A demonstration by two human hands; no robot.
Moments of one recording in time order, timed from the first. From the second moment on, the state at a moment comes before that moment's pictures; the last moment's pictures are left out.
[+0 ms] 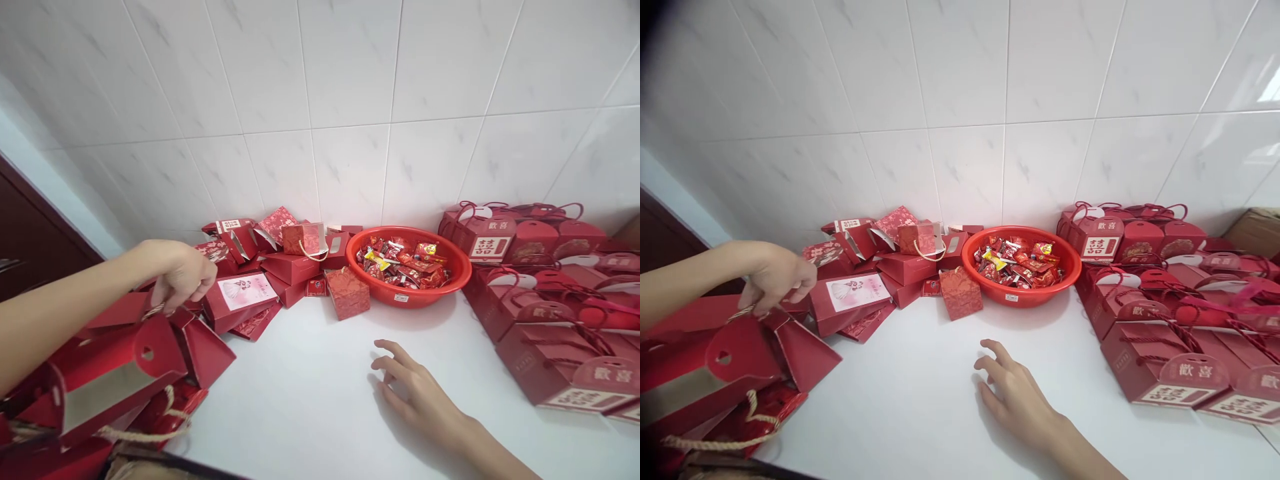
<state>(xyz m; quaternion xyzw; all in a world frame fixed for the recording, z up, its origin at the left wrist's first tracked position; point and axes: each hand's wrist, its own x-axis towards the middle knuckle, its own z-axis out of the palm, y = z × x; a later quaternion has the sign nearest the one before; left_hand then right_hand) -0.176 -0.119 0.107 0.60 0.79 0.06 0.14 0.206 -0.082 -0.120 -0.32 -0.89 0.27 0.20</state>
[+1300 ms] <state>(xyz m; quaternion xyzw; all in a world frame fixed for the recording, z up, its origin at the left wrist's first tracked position) 0.017 -0.055 0.023 0.92 0.31 0.07 0.25 0.228 -0.069 -0.078 -0.28 -0.79 0.19 0.50</state>
